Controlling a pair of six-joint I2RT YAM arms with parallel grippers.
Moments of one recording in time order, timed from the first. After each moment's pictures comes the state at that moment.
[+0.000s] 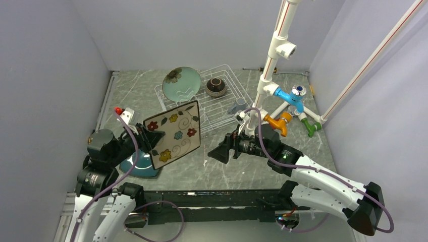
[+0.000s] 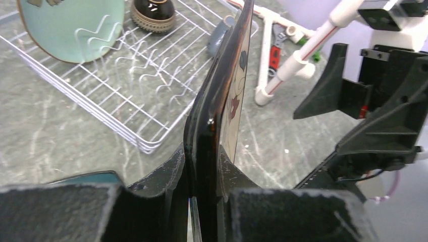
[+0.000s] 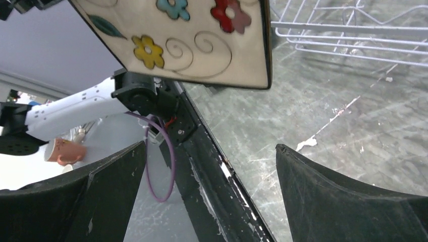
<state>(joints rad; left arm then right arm) -0.23 0.45 0.84 -0.56 0.45 -0.28 0.88 0.87 0.65 -0.01 -0.32 0.61</state>
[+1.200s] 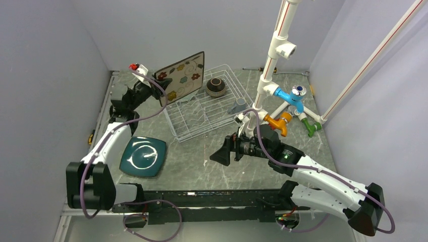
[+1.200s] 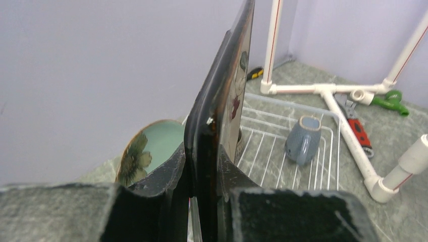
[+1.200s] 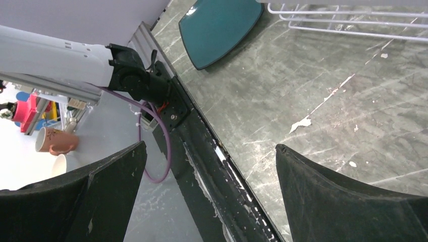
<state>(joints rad) -0.08 1.25 0.88 0.54 0.66 -0.05 0.89 0.86 0.66 -0.13 -0.31 0.58</state>
